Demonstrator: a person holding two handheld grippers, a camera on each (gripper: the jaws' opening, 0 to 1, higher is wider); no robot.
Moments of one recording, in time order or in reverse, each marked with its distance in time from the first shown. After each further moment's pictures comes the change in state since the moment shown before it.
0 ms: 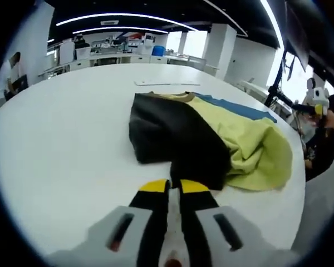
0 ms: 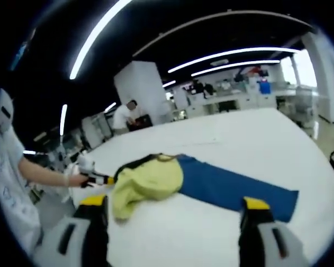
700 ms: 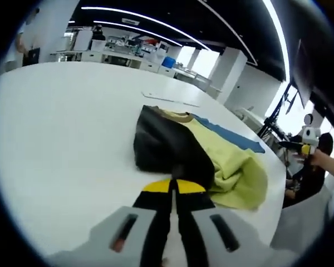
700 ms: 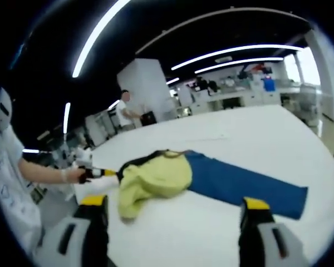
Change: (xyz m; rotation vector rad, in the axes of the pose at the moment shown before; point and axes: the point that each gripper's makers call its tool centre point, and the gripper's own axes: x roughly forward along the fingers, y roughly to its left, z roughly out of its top) left arm -0.045 0.000 0.020 -0.086 -0.087 -0.018; right arm 0.009 0.017 -0.005 -0.006 0.022 0.036
